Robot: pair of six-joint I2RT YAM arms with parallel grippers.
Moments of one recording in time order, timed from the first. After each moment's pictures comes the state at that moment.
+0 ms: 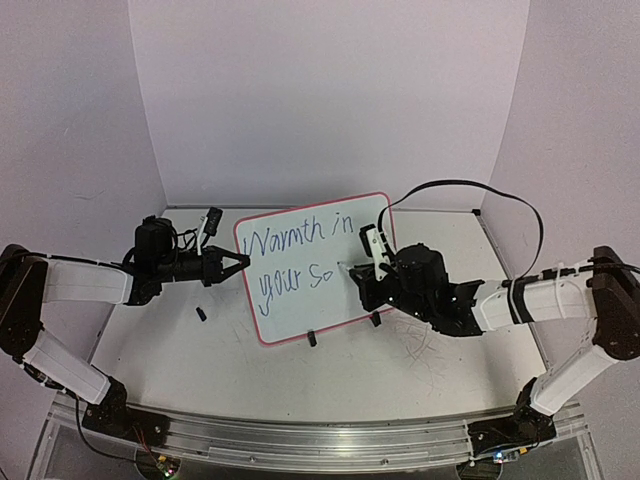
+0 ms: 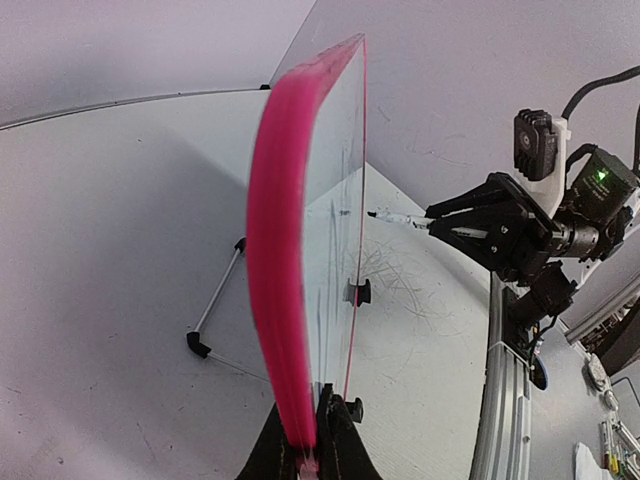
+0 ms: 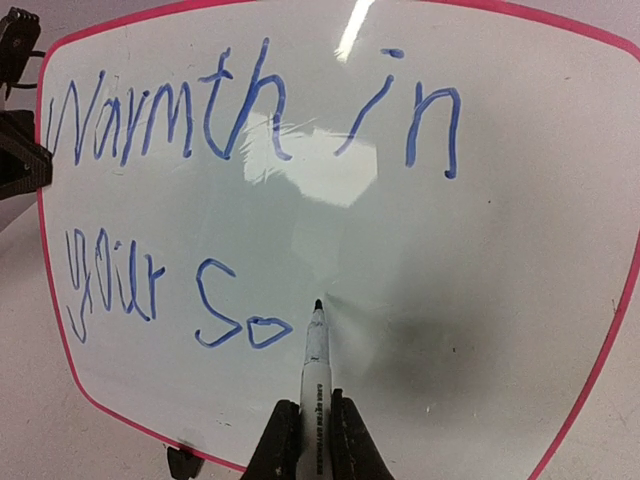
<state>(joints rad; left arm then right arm) -0.38 1.41 0.62 0.51 0.79 -0.28 0.93 1.52 0.78 0.38 0.27 0.16</state>
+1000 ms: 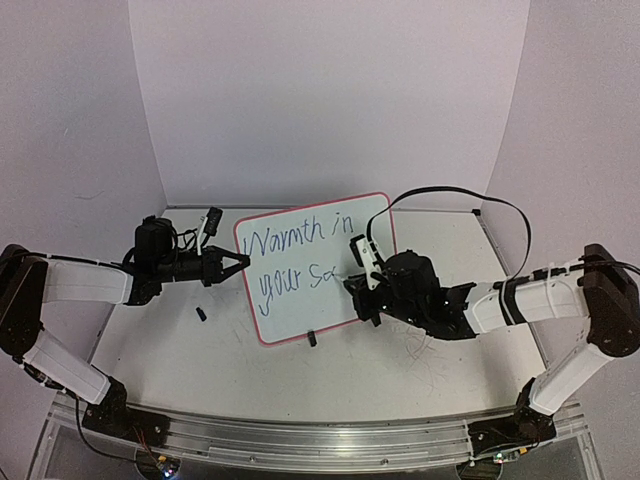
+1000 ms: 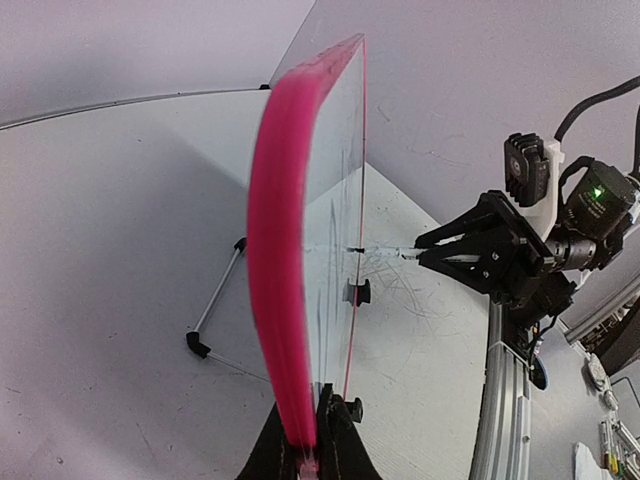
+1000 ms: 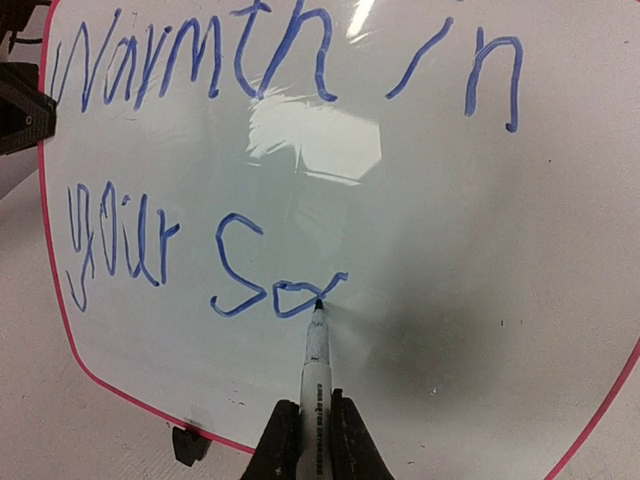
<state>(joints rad) -0.38 1.41 0.62 0.50 0.79 -0.28 0.95 1.57 0.80 0.34 0.27 0.16</state>
